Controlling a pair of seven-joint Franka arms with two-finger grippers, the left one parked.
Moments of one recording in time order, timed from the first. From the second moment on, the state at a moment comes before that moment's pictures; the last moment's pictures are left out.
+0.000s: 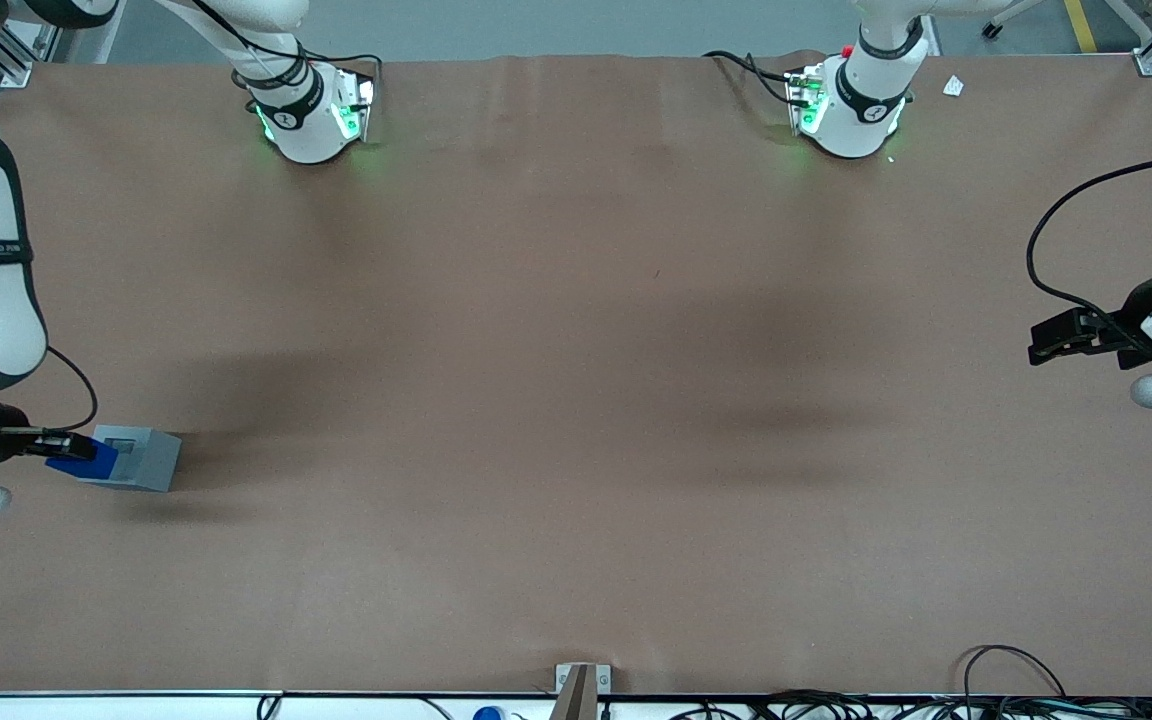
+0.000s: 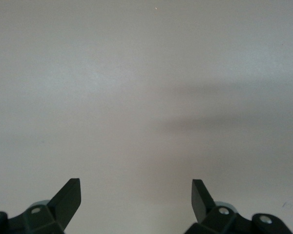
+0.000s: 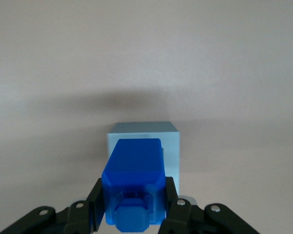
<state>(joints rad) -0.29 0.56 0.04 -1.48 -0.06 2.04 -0.16</state>
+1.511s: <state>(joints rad) -0.06 0.66 0.06 -1.60 0.01 2.14 0.16</state>
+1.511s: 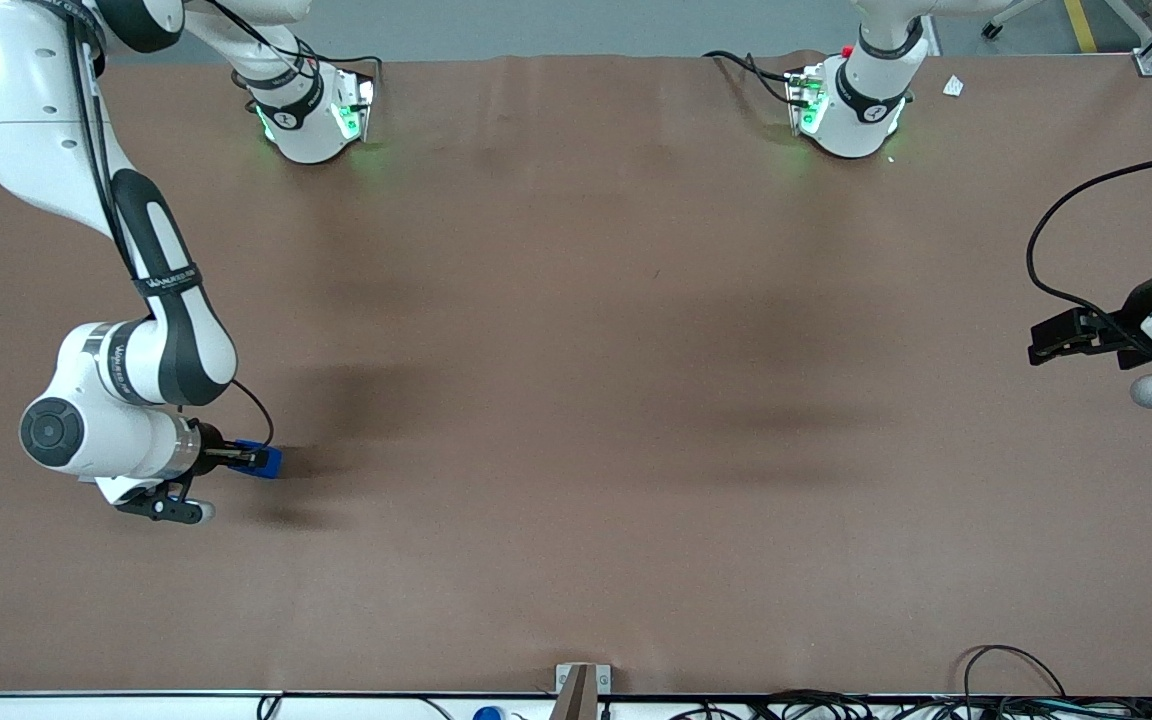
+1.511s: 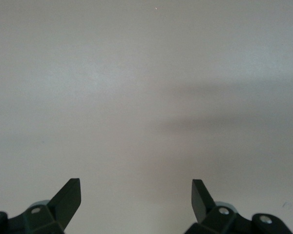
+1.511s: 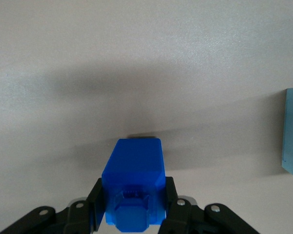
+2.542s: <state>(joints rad) -0.06 0.66 0.07 -1.61 0.02 2.15 0.16</state>
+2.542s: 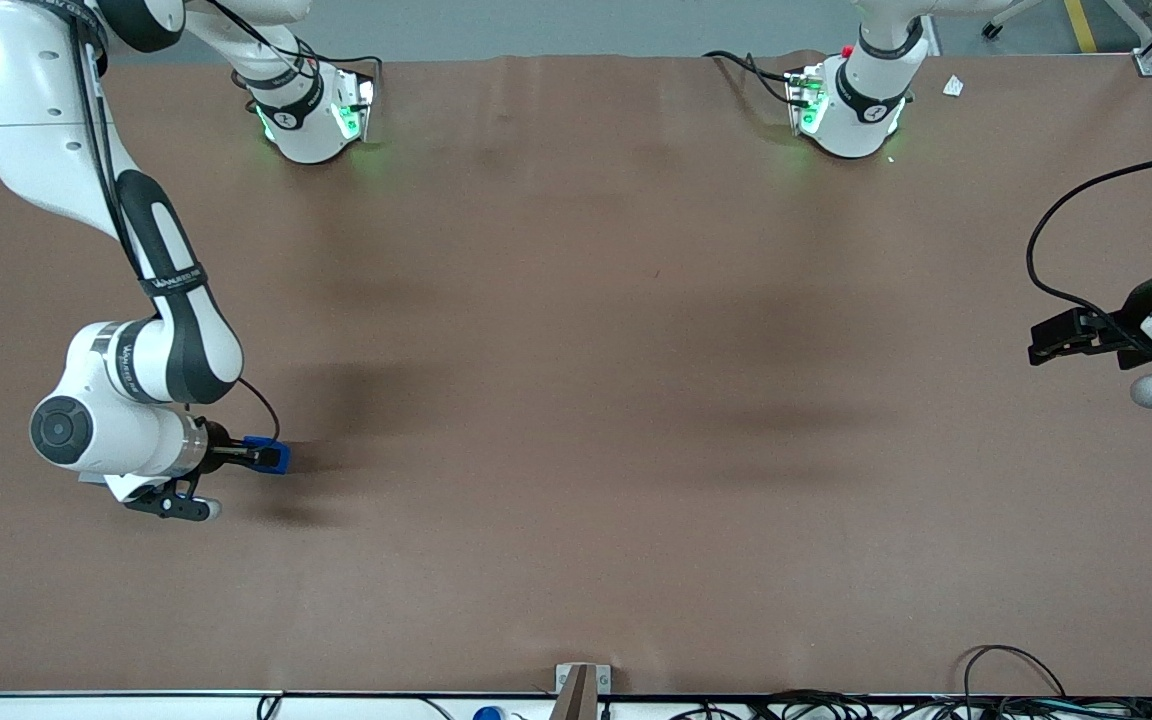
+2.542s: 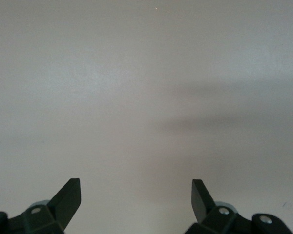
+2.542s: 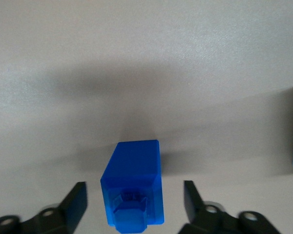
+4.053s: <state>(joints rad) -0.06 0.19 0.05 -1.32 0.02 1.58 0.16</state>
